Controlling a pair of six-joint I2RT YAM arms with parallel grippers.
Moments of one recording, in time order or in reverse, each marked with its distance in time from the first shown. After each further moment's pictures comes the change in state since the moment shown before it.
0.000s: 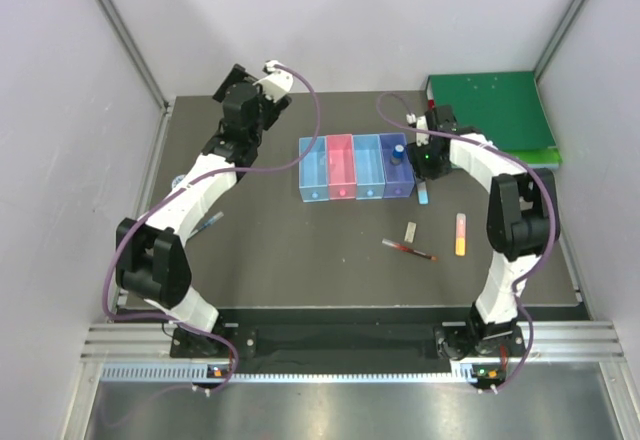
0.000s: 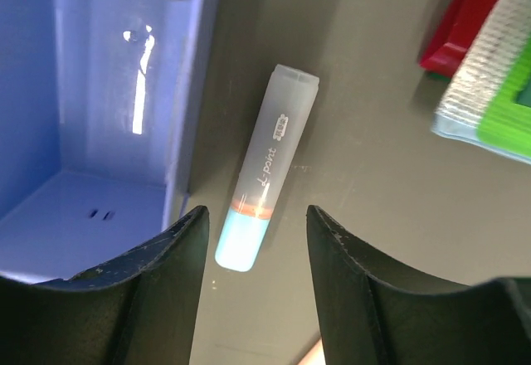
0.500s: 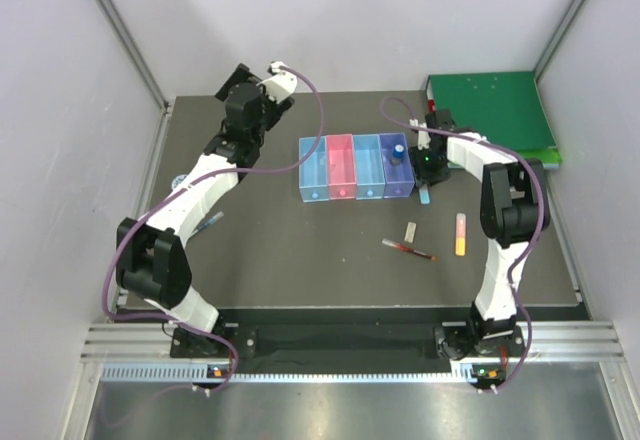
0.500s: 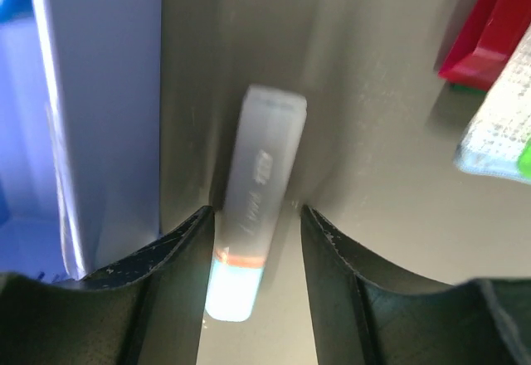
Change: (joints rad) left arm -0.016 0.000 0.005 -0.008 -0.004 0.035; right arm -0.033 0.126 0.037 0.005 -0.021 0.047
